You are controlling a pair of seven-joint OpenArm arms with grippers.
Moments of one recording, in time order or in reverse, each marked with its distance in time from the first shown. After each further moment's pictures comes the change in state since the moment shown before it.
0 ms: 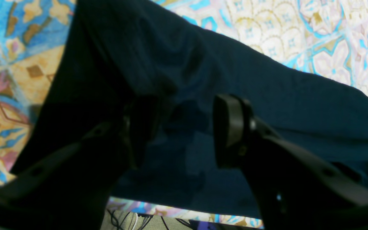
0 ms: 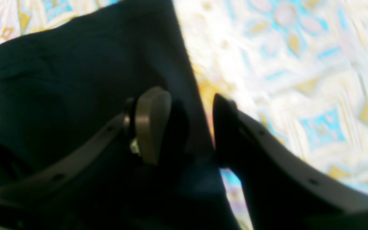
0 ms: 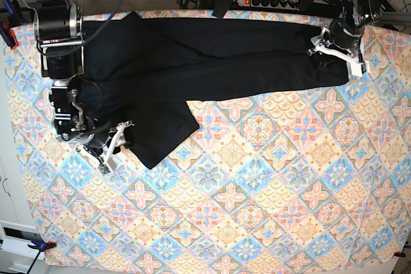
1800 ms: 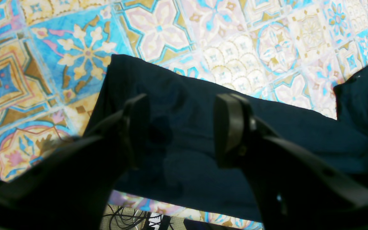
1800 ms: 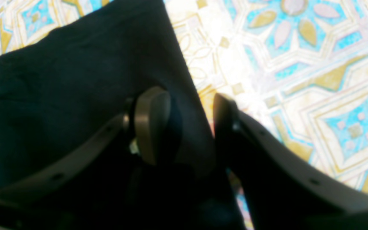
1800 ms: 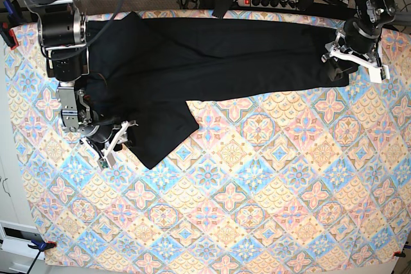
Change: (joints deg) left arm 2.1 1.9 -8.1 13.5 -0.4 0.0 5.6; right arm 2.0 -1.4 -0.3 -12.8 -1.8 -4.4 12.8
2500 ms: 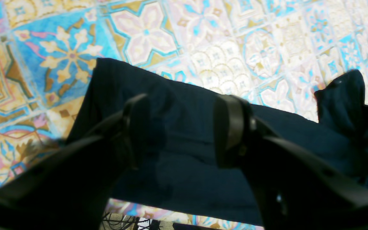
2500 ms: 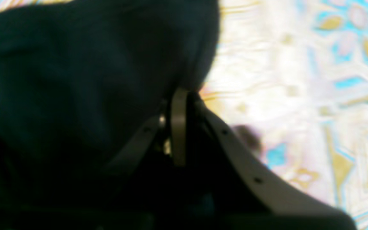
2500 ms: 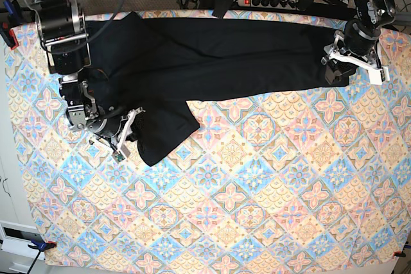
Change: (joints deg) left arm -0.5 0.1 0.0 0.0 -3.0 0.0 0.0; right arm -4.0 1.6 -7.2 11.1 -0.8 5.1 -5.2
